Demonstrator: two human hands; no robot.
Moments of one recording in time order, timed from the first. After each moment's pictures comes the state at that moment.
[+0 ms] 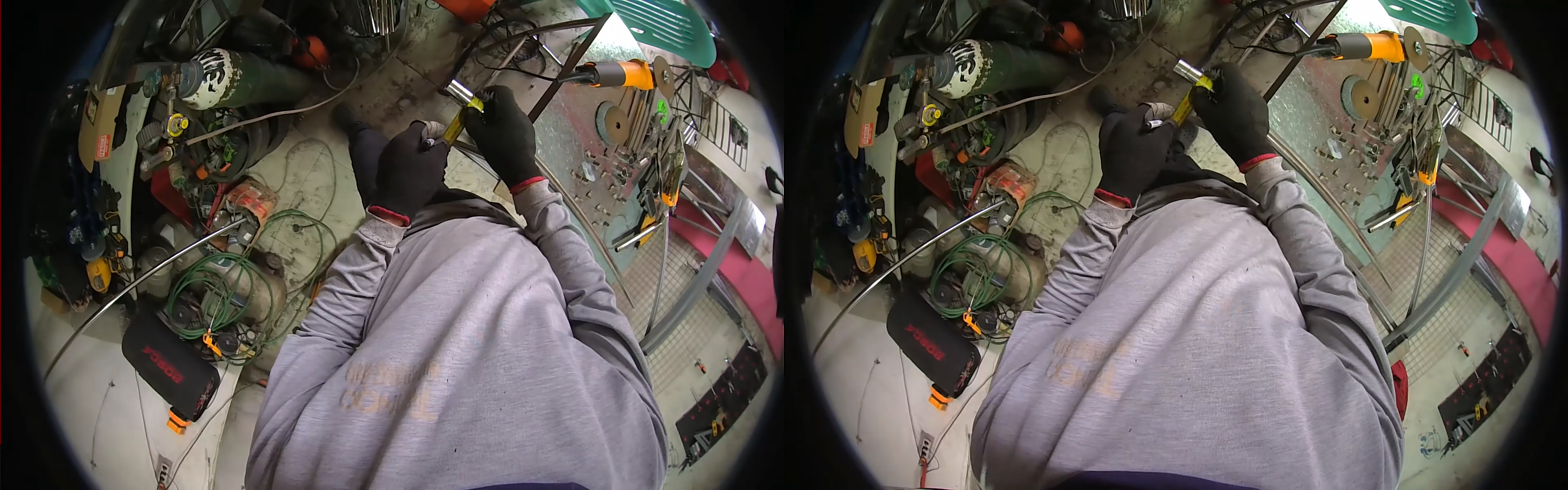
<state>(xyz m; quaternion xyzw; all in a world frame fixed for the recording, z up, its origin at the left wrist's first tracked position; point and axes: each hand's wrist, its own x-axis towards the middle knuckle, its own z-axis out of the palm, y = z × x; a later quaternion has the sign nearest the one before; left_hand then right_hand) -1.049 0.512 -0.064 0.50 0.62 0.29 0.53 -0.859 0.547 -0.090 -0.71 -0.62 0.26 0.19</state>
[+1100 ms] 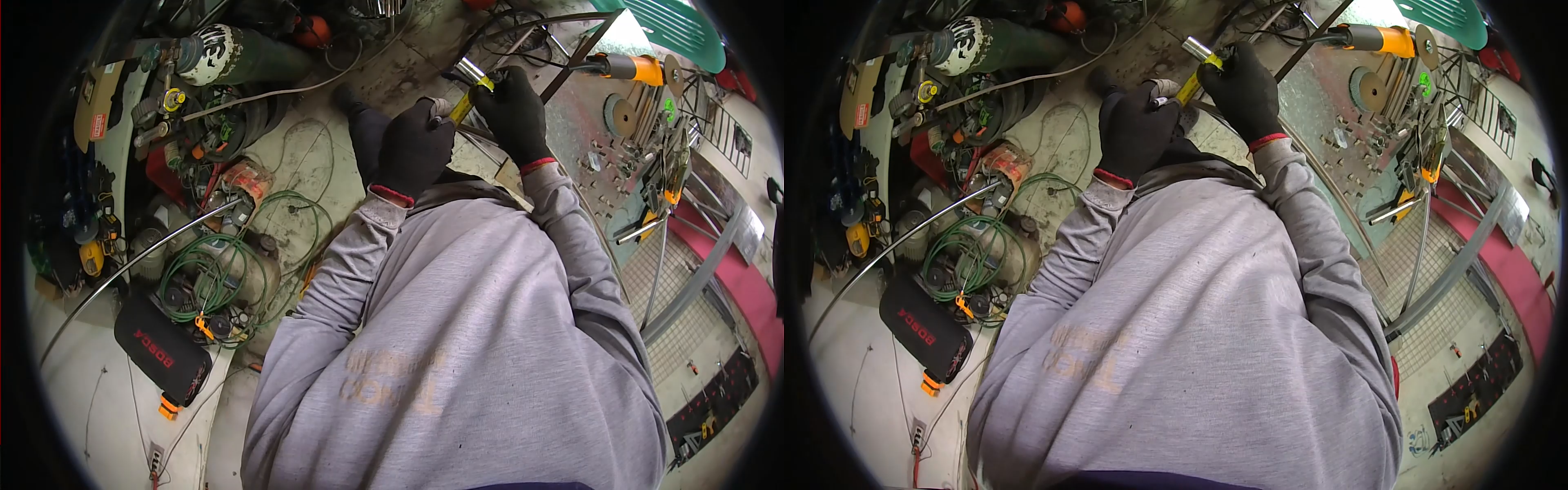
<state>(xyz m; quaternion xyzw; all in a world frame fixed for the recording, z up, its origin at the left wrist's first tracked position) -1.051 0.509 -0.066 0.52 0.61 0.31 0.50 -0.852 0.552 -0.104 -0.71 -0.61 0.28 0.20</state>
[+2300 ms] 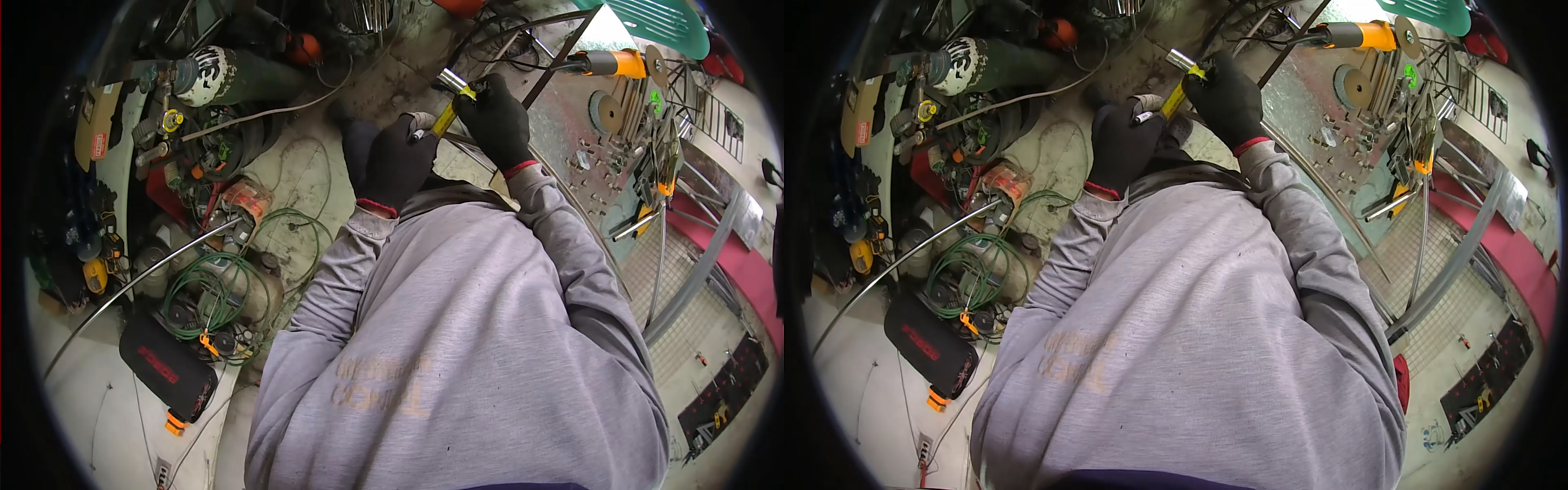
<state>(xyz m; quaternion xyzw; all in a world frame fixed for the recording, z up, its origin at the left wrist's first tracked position) -1.057 0.506 -0.069 0.51 0.61 0.29 0.54 -0.858 0.548 -0.094 -0.73 -0.61 0.26 0.17</state>
